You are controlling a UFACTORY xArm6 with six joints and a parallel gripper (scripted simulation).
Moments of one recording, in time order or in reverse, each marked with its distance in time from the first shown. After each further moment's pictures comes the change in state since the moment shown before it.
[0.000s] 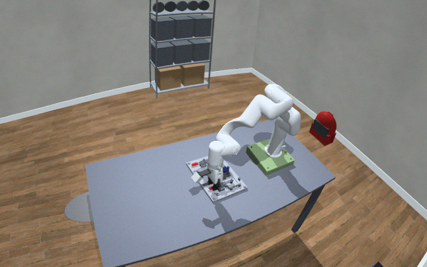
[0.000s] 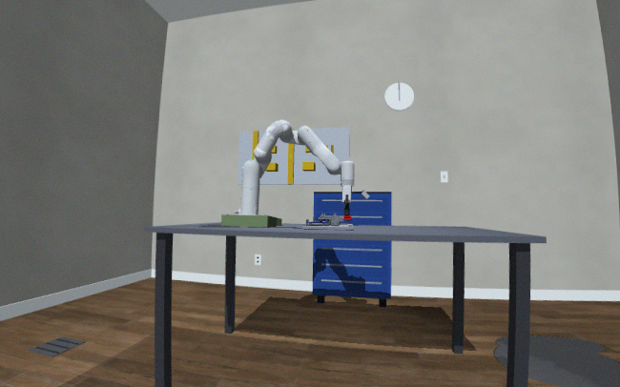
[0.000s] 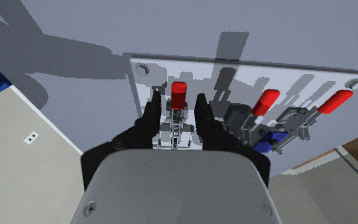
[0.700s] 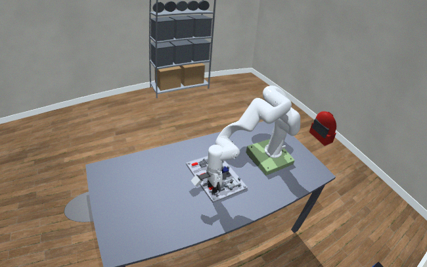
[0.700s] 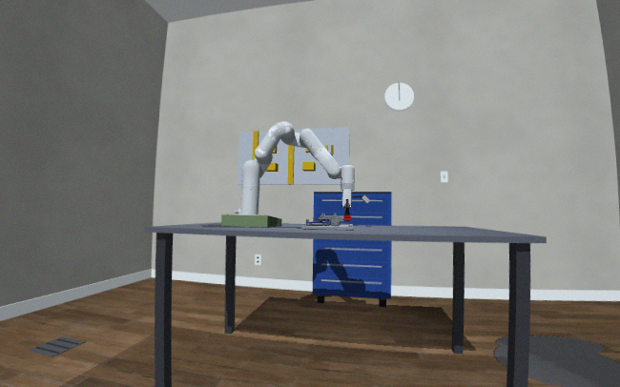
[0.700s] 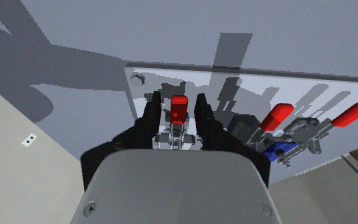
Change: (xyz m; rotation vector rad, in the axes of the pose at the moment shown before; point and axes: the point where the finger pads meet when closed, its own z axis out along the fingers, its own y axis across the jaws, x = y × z) arm 0.001 0.000 0.024 0.000 -0.001 0.000
